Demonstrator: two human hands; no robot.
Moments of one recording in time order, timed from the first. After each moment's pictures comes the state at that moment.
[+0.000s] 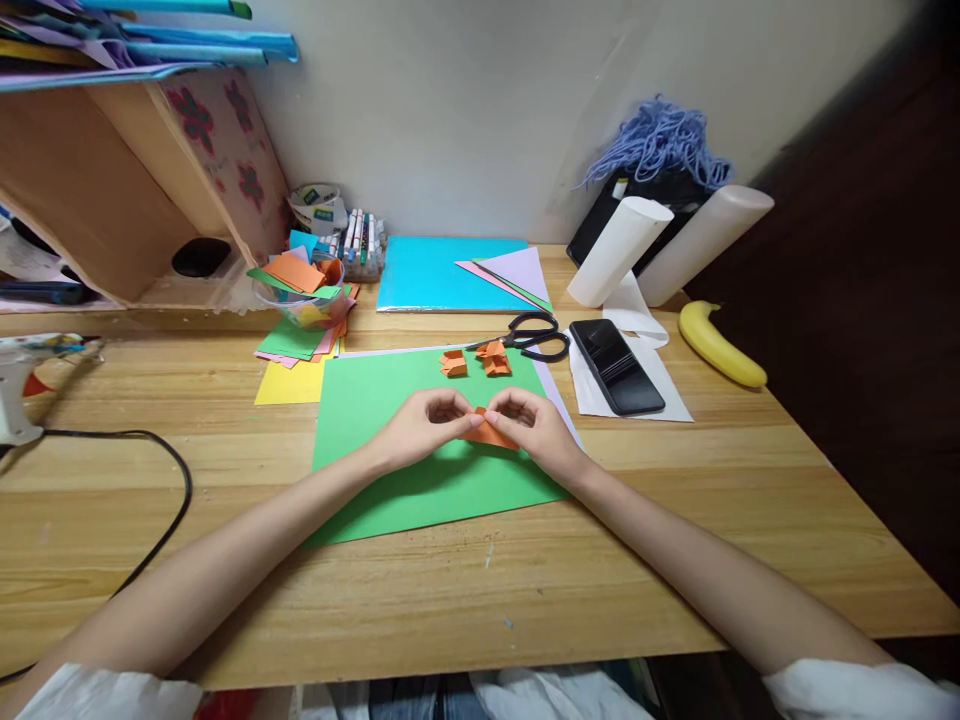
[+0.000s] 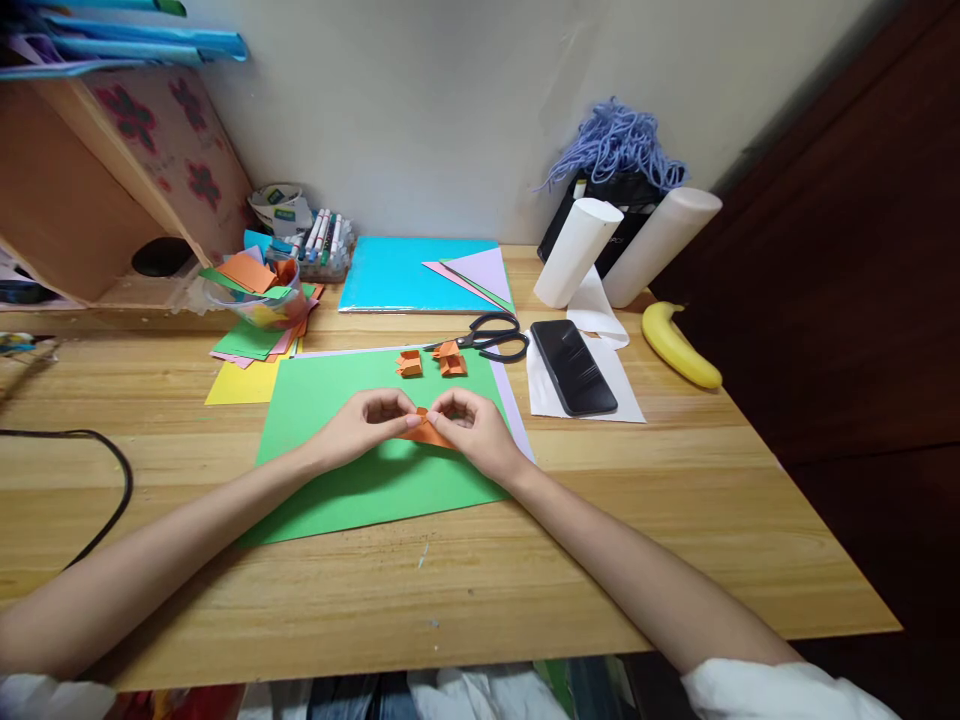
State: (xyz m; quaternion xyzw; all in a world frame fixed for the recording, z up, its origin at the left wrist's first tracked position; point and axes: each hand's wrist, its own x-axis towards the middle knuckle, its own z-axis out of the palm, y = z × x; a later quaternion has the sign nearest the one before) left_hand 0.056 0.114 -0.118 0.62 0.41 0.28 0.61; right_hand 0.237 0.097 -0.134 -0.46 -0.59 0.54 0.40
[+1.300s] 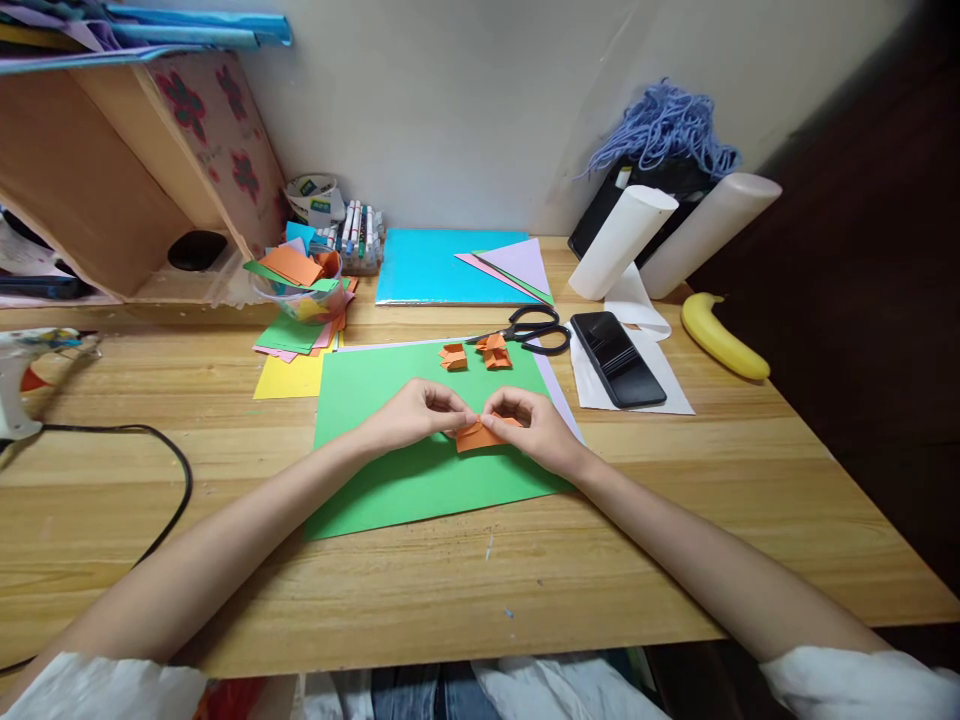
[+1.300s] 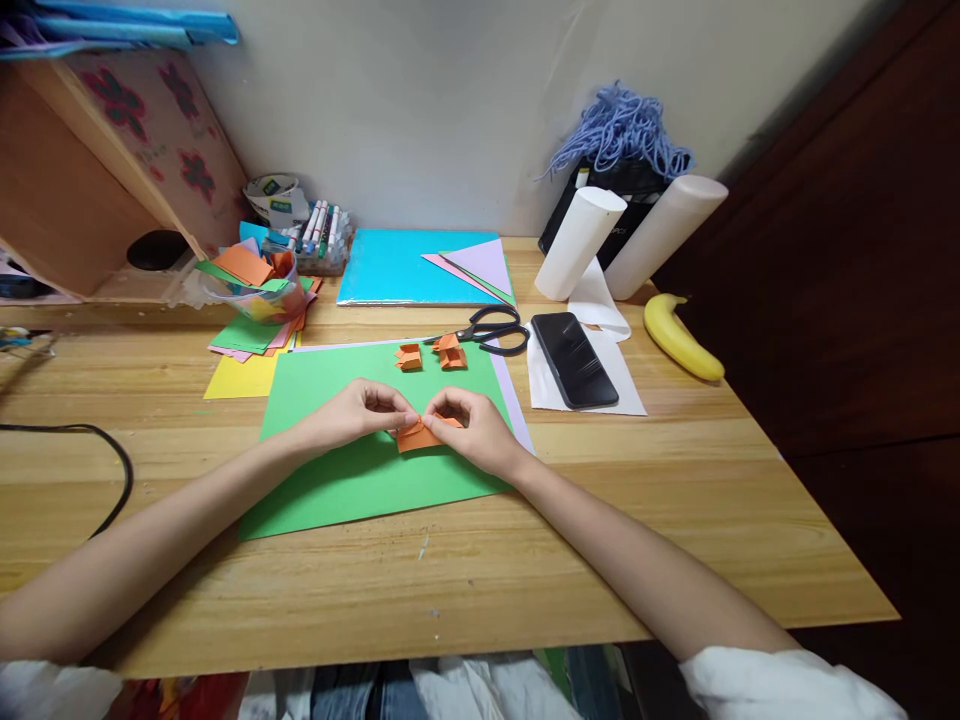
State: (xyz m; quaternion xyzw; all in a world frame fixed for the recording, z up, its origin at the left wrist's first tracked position) left_hand 0.049 0.123 -0.113 0.62 0.44 0.18 0.62; right_hand 0.238 0.096 -0.134 -0.44 -0.64 0.52 0.35
